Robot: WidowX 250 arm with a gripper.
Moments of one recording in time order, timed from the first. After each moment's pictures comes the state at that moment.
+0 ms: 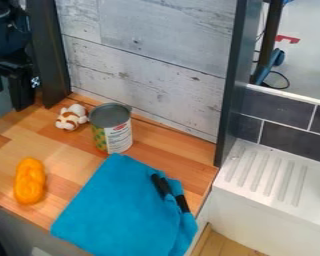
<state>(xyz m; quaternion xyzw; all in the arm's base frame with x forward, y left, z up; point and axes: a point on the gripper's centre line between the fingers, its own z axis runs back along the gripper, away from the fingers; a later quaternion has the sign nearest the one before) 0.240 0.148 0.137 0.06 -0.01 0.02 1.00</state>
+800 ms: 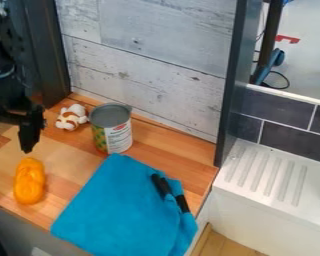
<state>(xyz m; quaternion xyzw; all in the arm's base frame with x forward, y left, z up) 0.222 0.145 0.081 0.08 -0.02 0.19 0.98</state>
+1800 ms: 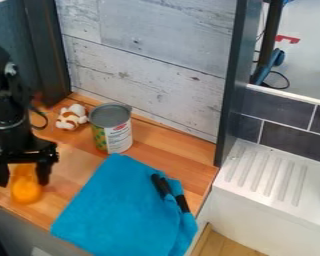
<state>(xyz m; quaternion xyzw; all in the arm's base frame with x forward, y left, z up) 0.219 0.144 0.019 0.05 -0.03 0.31 0.95</state>
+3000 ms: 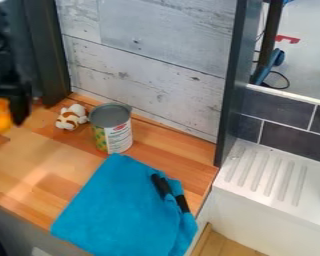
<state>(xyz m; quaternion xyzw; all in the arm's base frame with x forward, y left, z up) 0.245 0.185 0.095 0.06 -0.04 0.18 0.98</state>
